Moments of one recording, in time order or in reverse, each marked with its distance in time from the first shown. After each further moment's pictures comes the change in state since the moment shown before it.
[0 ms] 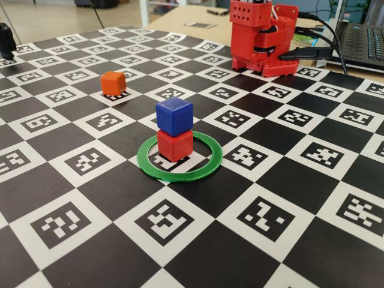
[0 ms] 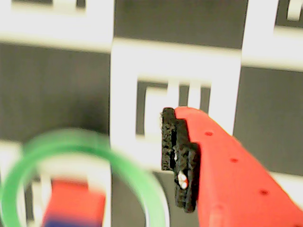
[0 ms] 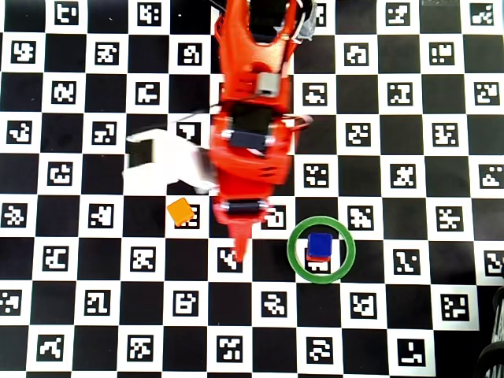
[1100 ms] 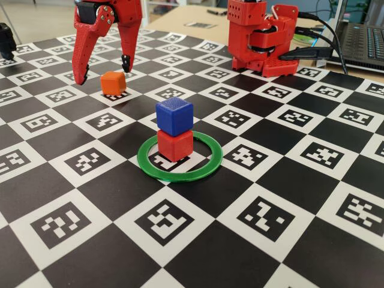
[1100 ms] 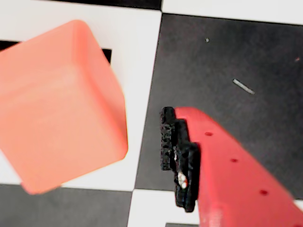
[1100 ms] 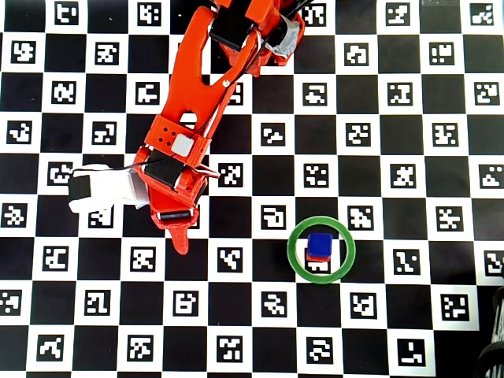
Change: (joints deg) arm 9.8 -13.6 22.5 -25.1 -15.6
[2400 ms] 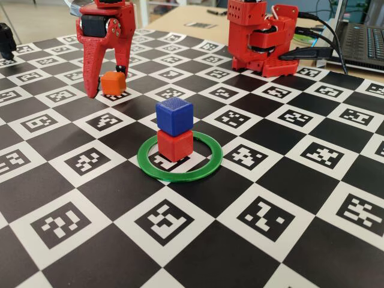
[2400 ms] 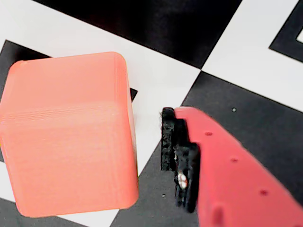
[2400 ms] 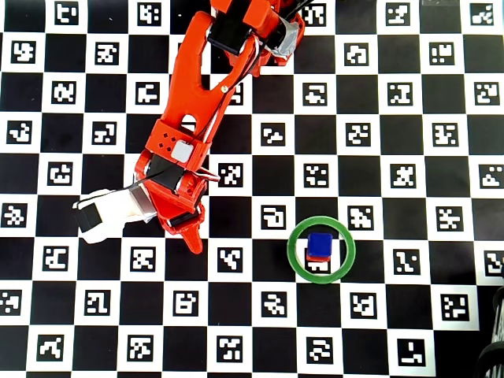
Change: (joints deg) arm 0.0 -0.7 2.6 -6.1 -18.1
